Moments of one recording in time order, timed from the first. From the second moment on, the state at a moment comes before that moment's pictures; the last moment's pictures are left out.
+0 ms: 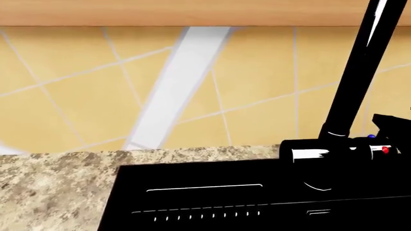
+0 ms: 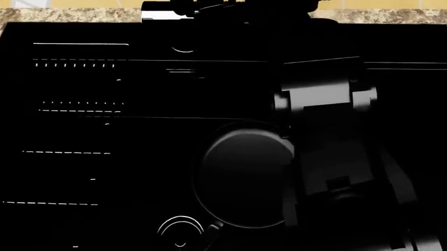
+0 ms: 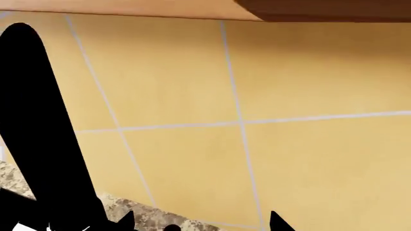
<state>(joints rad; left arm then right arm) -1.07 -0.80 0.42 0.32 -1.36 -0.79 -0.70 1.58 0.00 -0.40 1.31 0.34 0.16 -0.22</state>
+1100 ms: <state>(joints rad) -1.20 -0.84 0.40 0.34 -1.42 -0.87 -0.76 1.57 0.00 -0.16 1.30 0.11 0.18 -0.18</state>
